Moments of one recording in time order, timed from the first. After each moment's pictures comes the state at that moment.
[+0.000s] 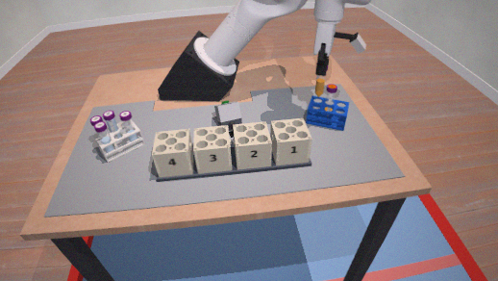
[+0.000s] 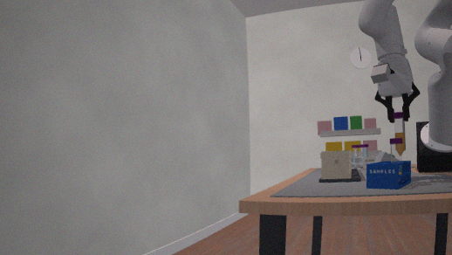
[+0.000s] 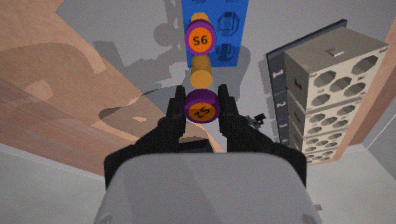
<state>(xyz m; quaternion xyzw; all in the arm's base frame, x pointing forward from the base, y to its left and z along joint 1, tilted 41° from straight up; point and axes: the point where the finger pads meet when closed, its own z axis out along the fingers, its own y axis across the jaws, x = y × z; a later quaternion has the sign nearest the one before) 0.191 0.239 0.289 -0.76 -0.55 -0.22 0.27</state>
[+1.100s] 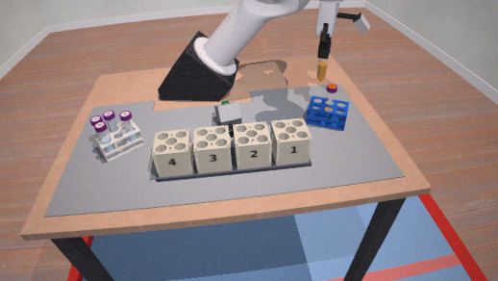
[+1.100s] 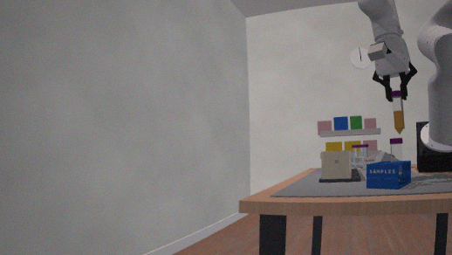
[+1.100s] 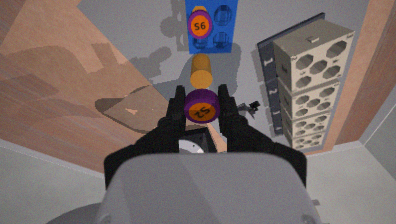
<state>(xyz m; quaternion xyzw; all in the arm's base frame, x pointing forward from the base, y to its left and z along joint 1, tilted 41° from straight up) 0.188 0.201 0.333 -0.76 -0.55 -0.22 0.27</state>
